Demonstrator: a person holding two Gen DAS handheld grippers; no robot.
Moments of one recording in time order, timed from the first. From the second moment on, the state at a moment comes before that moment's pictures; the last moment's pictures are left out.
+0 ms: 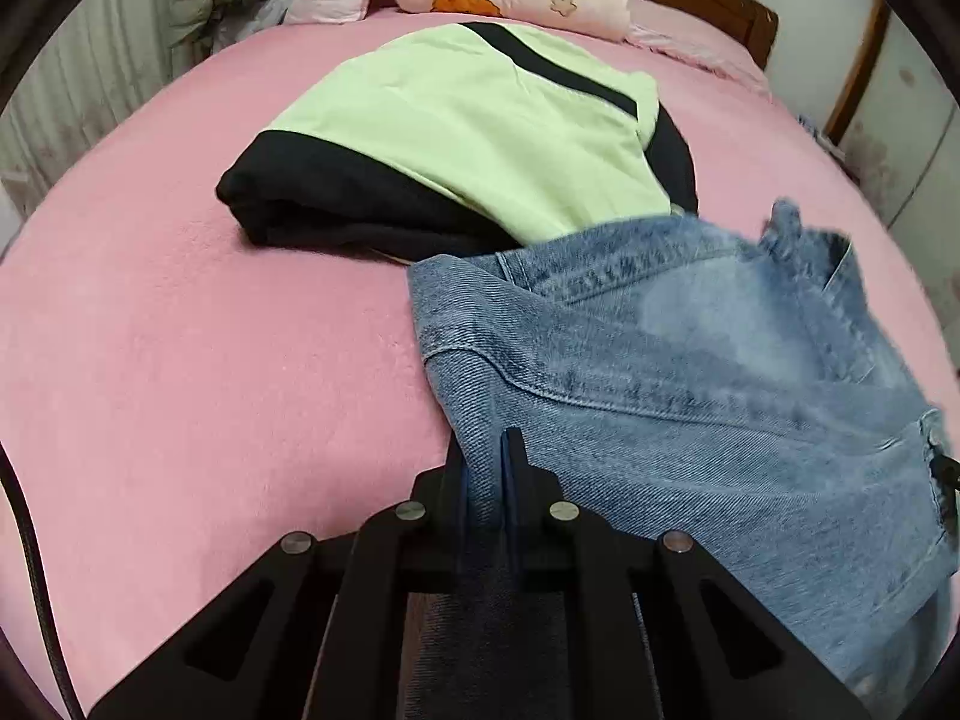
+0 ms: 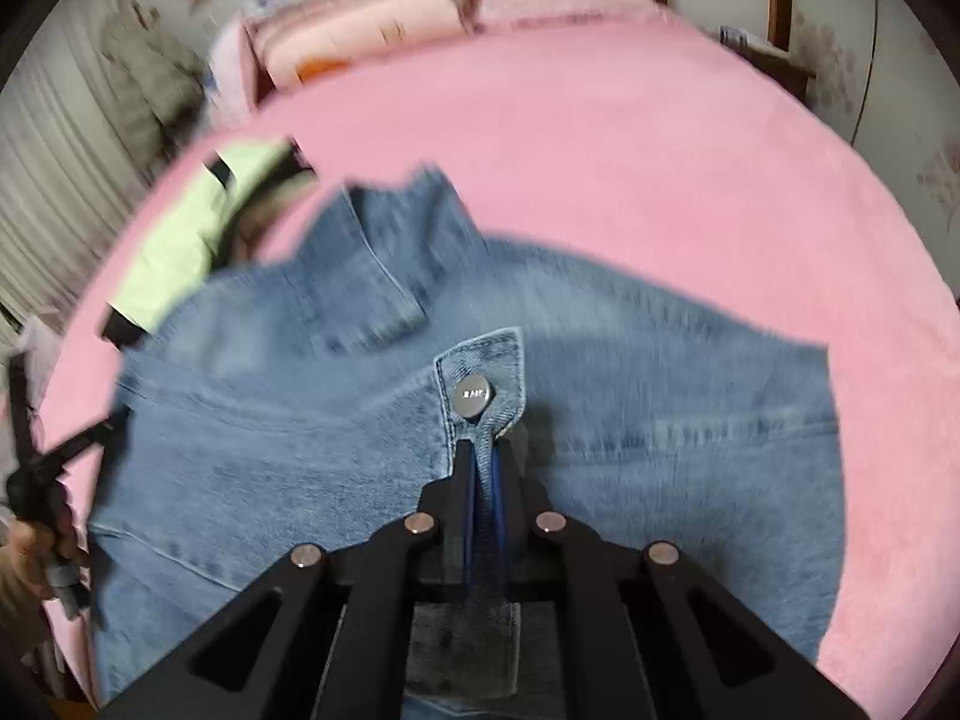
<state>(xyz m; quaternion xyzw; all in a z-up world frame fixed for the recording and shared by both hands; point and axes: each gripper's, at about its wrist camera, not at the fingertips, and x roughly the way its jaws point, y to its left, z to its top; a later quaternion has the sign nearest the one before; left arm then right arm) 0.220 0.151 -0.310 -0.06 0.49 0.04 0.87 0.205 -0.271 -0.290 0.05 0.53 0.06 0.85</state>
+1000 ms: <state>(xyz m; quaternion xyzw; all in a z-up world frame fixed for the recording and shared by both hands) 0.180 0.080 -0.316 -0.02 0.55 -0.05 0.84 0.159 -0.139 -0.309 -0.04 0.51 0.12 0.85</state>
